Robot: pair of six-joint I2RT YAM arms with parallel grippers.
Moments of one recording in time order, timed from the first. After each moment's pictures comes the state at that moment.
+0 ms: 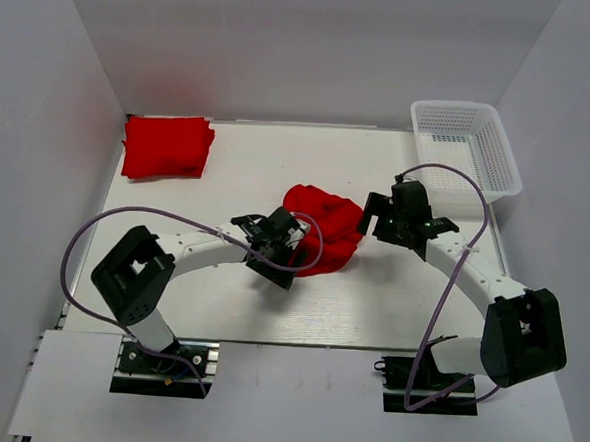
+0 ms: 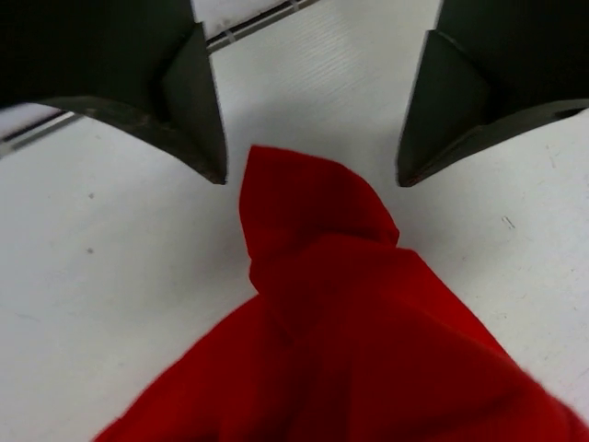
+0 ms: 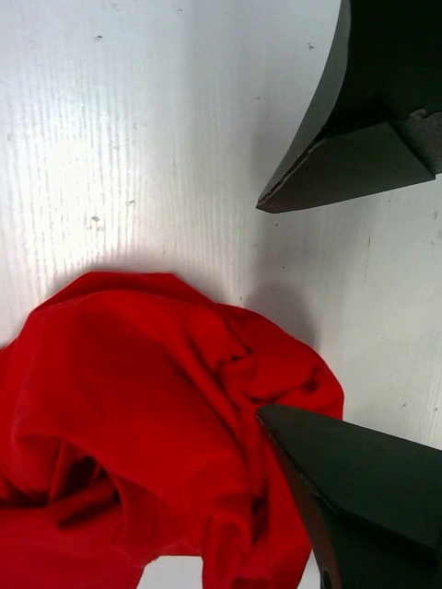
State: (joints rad) left arm -0.82 1.61 0.98 -0.55 0.06 -0.27; right arm 0.39 1.32 0.86 -0.35 0.02 0.48
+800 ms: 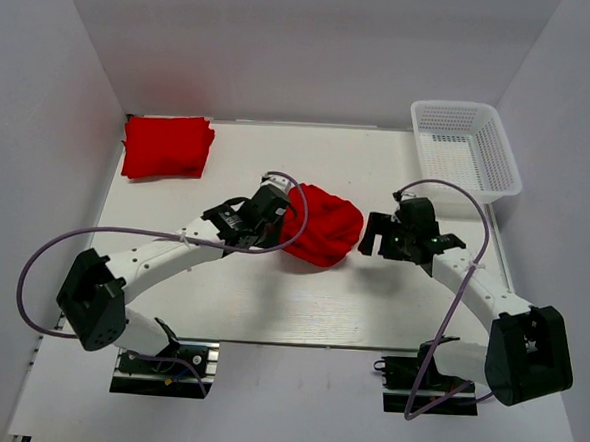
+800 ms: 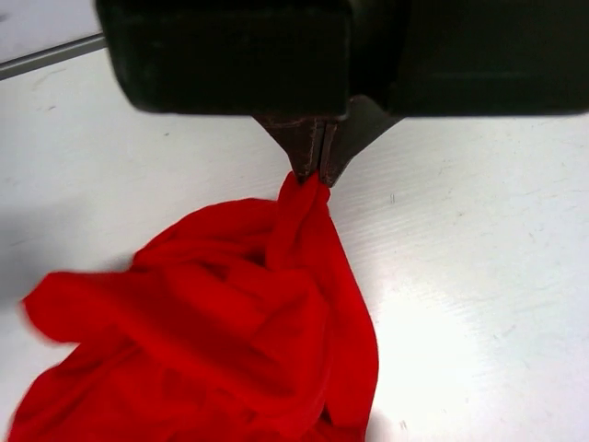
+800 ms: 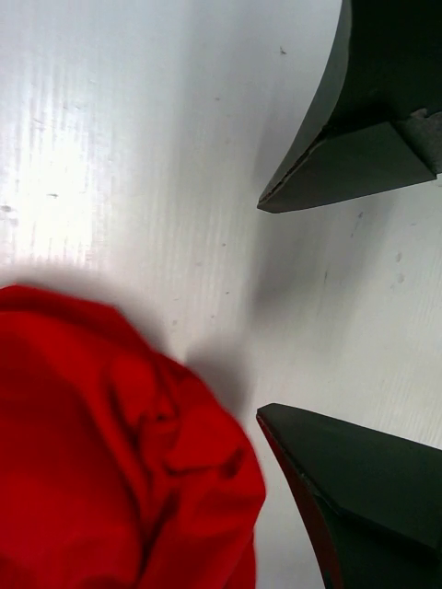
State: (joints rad) left arm -0.81 1.43 1.09 -0.56 -0.27 -0.50; right arm 0.34 1.24 0.72 -0.34 -0.11 0.35
